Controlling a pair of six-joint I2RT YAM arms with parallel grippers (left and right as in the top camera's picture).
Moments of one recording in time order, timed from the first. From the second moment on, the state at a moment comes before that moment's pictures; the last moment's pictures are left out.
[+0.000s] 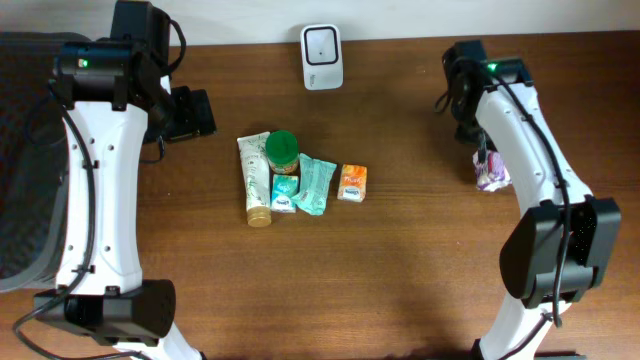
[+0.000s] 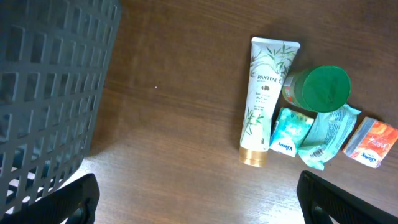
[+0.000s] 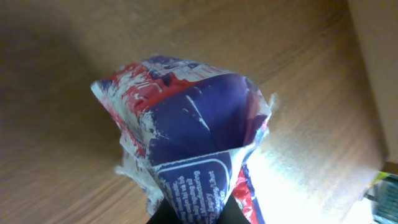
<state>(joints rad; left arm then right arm) -0.08 1.86 2.22 -1.66 -0.14 -0.31 0.09 1.97 1.77 -1.30 0.61 0.57</state>
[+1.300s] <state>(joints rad) -0.08 1.86 2.22 -1.66 -0.14 -0.31 -0.02 2.03 1.37 -0.23 -0.88 0.46</state>
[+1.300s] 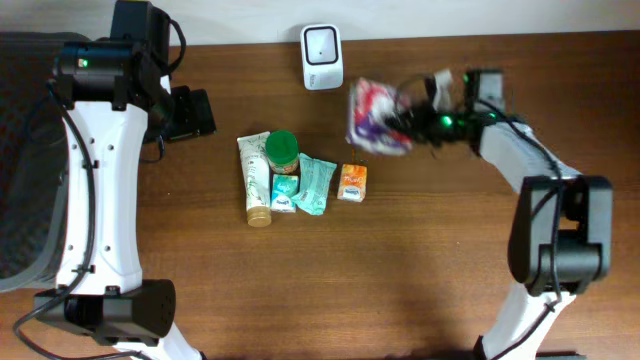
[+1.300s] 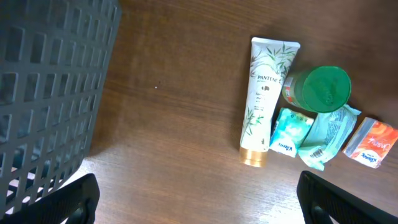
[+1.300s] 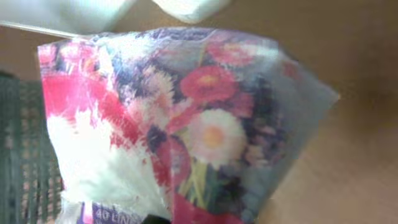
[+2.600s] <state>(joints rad) -0.08 1.86 2.22 -1.66 -0.14 -0.31 -0.69 2.26 1.99 -0.91 -0.10 0.63</state>
